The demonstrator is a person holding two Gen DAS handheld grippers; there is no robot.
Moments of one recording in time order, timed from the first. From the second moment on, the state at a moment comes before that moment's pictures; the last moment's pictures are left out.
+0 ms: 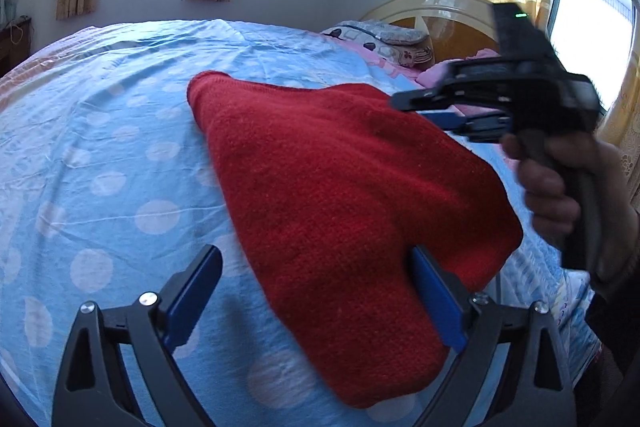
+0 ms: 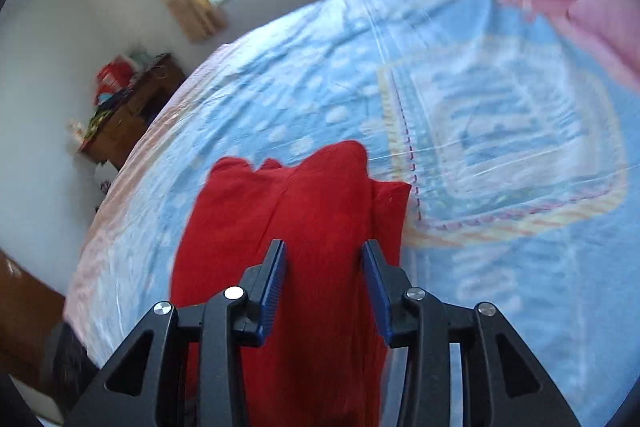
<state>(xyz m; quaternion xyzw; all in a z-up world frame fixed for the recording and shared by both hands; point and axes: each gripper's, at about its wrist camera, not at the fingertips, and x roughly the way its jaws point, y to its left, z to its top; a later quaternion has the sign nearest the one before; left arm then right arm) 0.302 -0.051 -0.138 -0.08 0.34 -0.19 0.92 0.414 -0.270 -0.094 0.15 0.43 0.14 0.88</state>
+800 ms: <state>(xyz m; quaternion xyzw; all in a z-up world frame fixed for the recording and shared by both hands) 0.309 -0.059 -0.146 -0.06 0.36 -0.20 0.91 0.337 -0.211 -0.061 -0.02 0.33 0.20 0.92</state>
